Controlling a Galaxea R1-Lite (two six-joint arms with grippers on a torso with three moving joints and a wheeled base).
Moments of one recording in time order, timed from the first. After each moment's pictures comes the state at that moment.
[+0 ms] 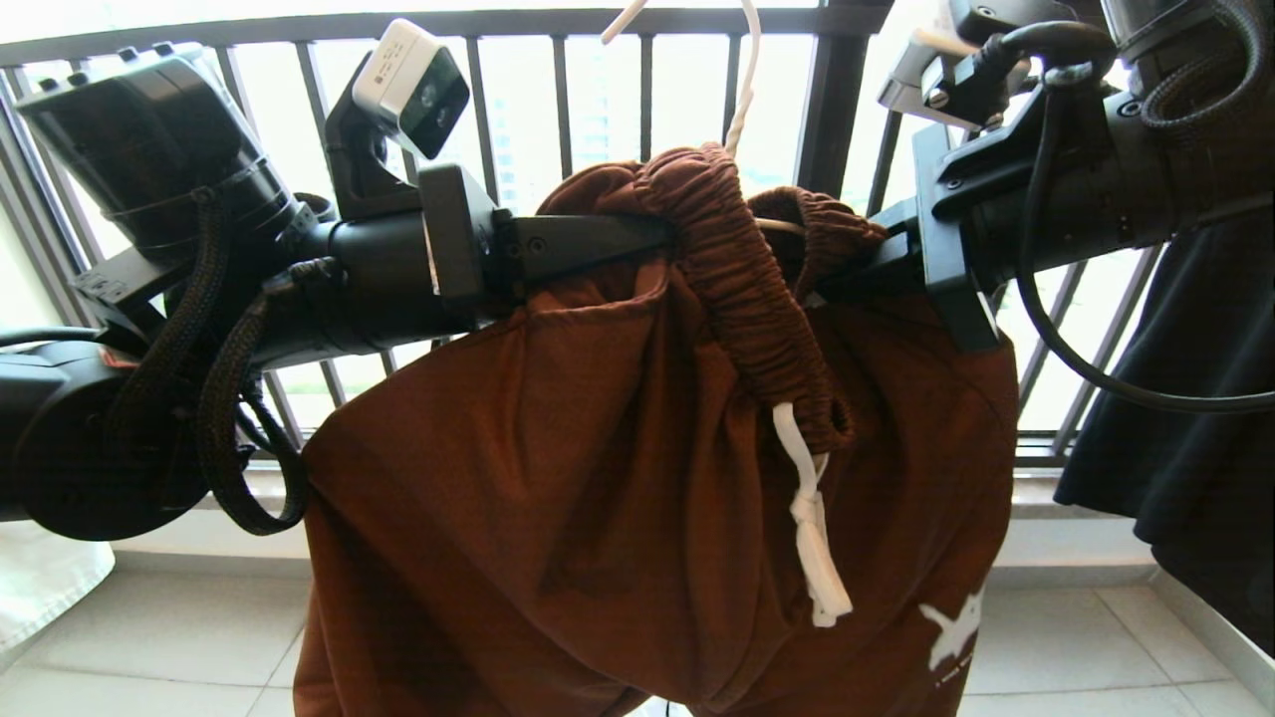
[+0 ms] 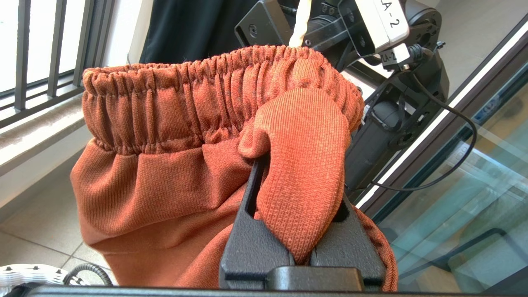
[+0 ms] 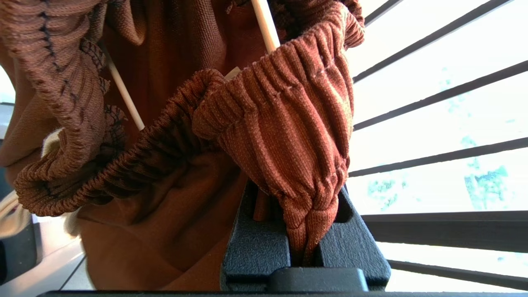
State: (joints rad) left arm -0.50 1.62 -1.09 -0.90 -0.96 -0.76; right arm 0.53 1.72 -1.96 0.74 0.37 -0.77
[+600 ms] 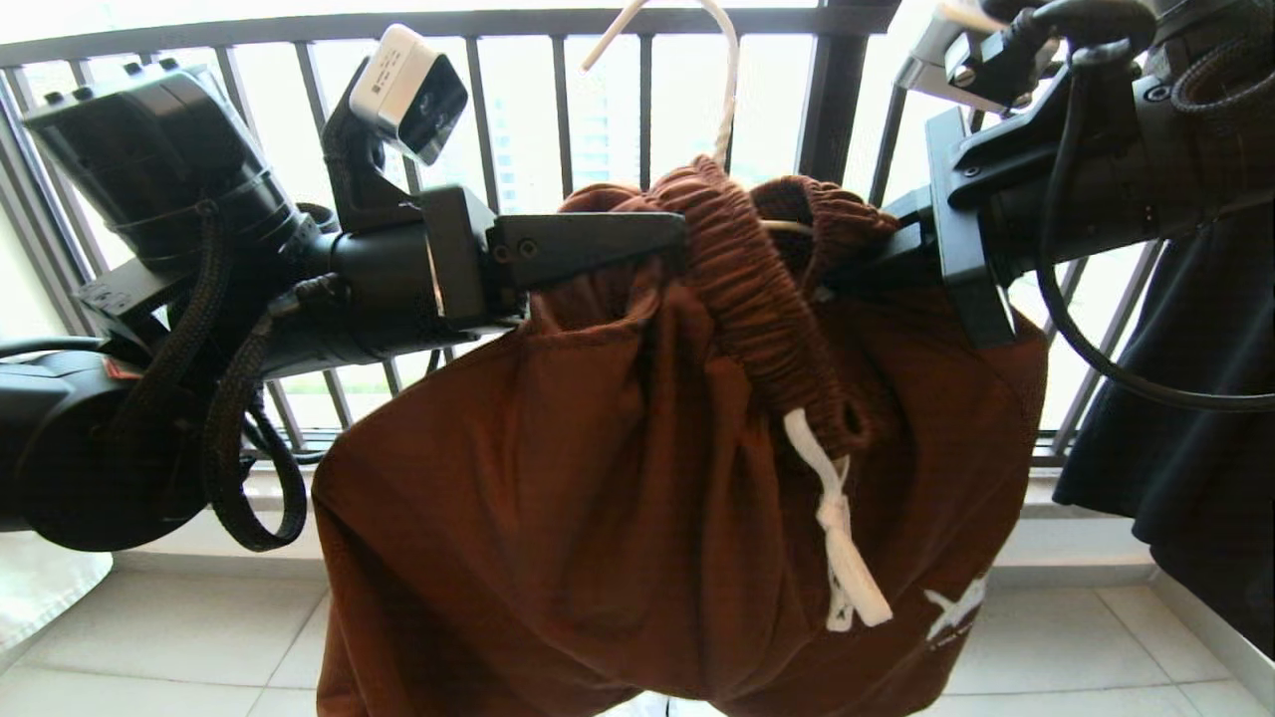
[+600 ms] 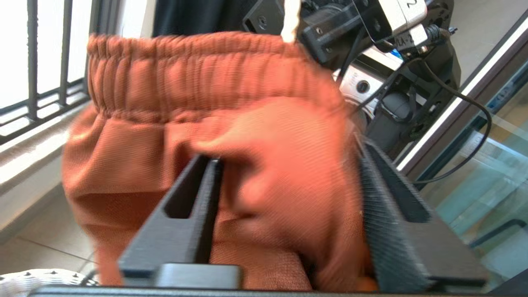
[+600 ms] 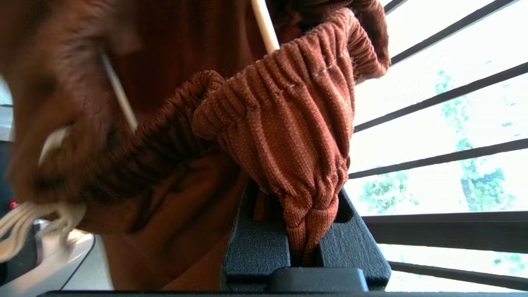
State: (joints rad) left arm -0.49 1.62 -1.07 -0.91 -0.96 -0.70; right arm 0.53 1.70 -1.96 0.74 0.37 -0.77
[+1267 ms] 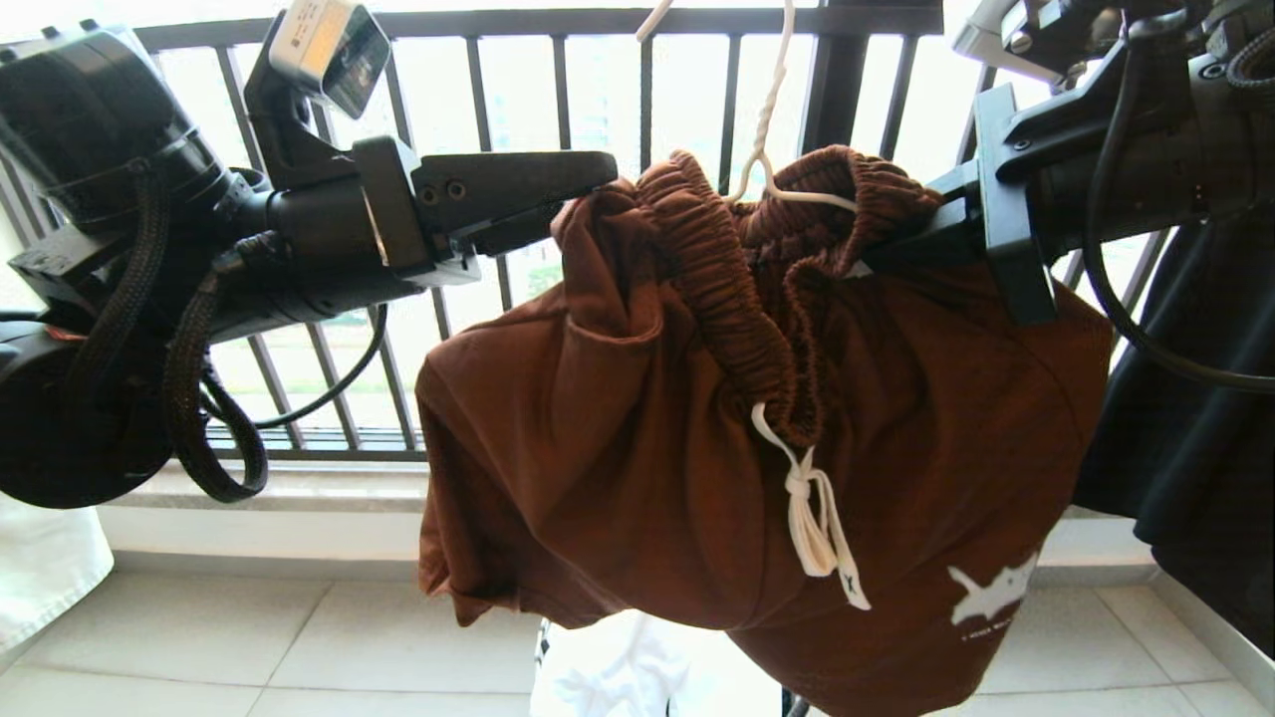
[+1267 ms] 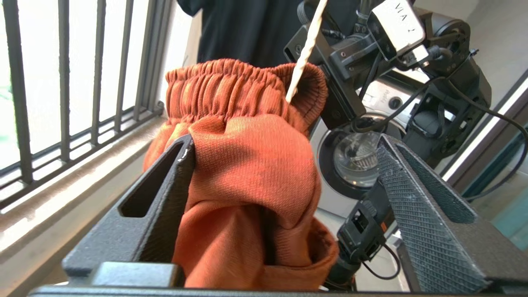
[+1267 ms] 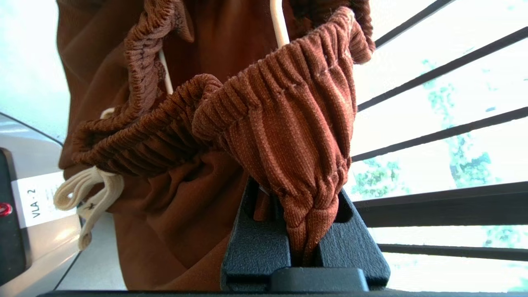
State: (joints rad) left arm -0.38 1.60 -1.11 -0.91 -0.96 -0.67; right arm 0.47 1.67 -1.96 0.74 0.37 -0.77
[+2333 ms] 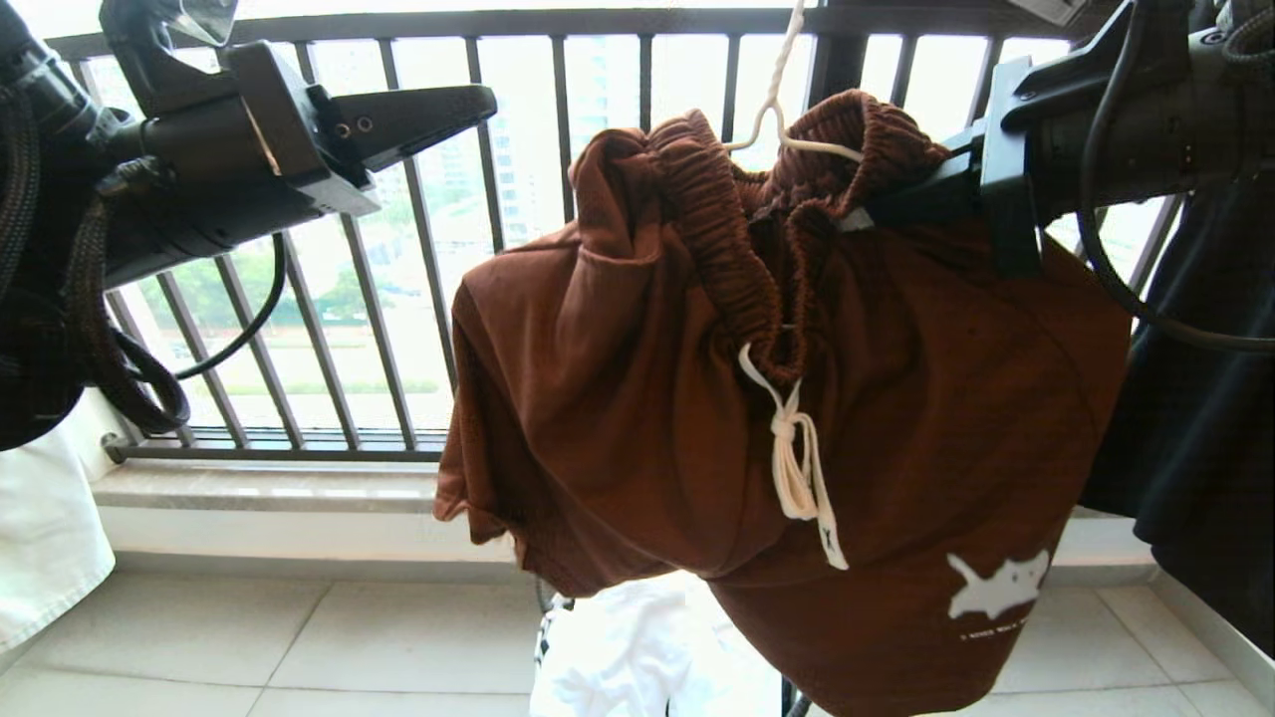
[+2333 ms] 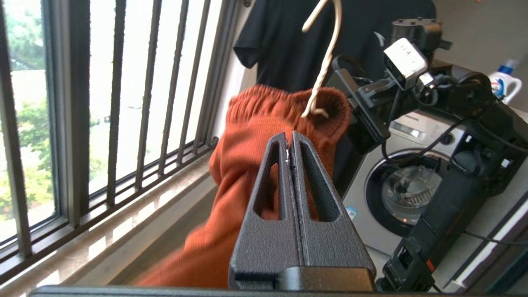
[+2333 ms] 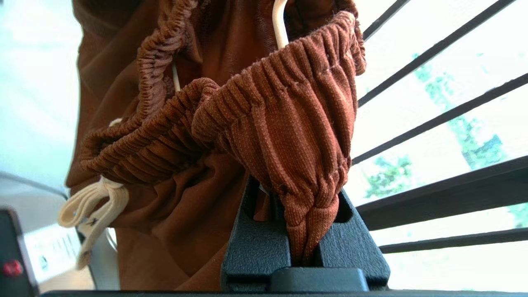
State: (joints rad) left arm -0.22 1.57 -1.17 -0.89 -0.93 -0.68; right arm 0.42 1.67 -1.95 0.62 0.39 -0.61
